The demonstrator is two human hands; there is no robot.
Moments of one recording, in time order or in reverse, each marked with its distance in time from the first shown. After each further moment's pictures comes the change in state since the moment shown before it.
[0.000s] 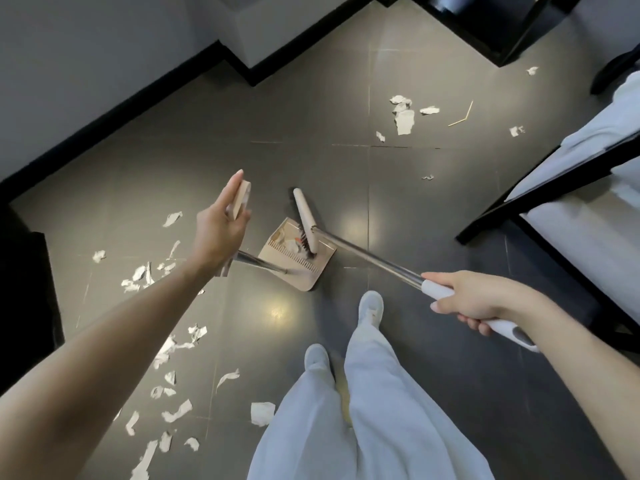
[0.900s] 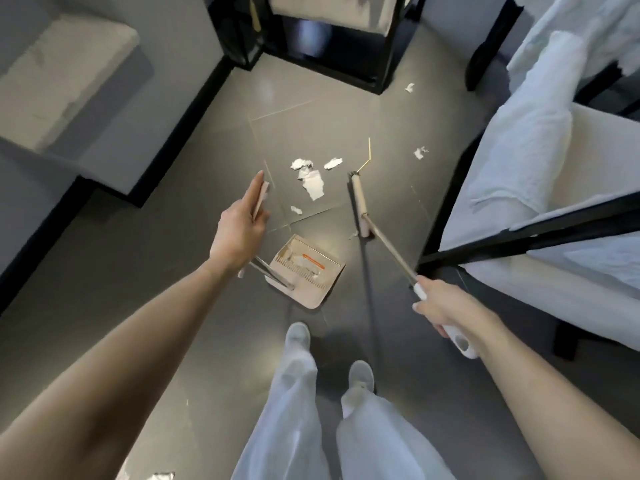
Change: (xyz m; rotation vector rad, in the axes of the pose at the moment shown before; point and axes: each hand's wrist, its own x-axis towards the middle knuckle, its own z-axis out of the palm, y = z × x) left_hand 0.350 0.237 0.238 0.119 -0.407 0.333; right_hand 0.130 -0.028 -0.279 0.017 0.317 0.226
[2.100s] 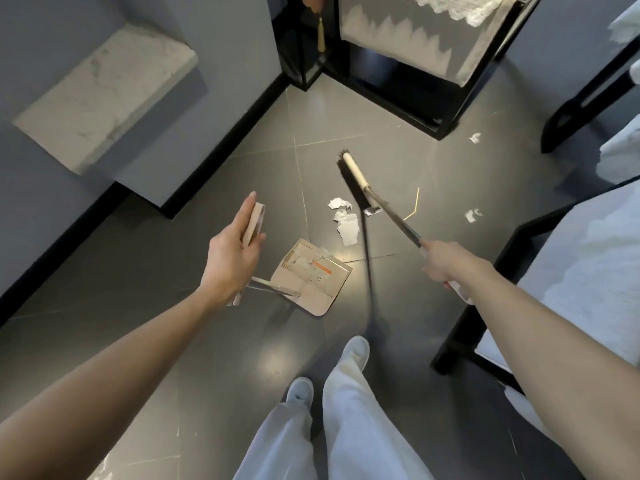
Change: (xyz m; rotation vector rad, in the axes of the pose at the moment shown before) left_hand 0.165 -0.021 -0.053 -0.144 0.169 -0.237; right_hand 0.190 -0.163 -0.227 -0.234 0.080 -0.152
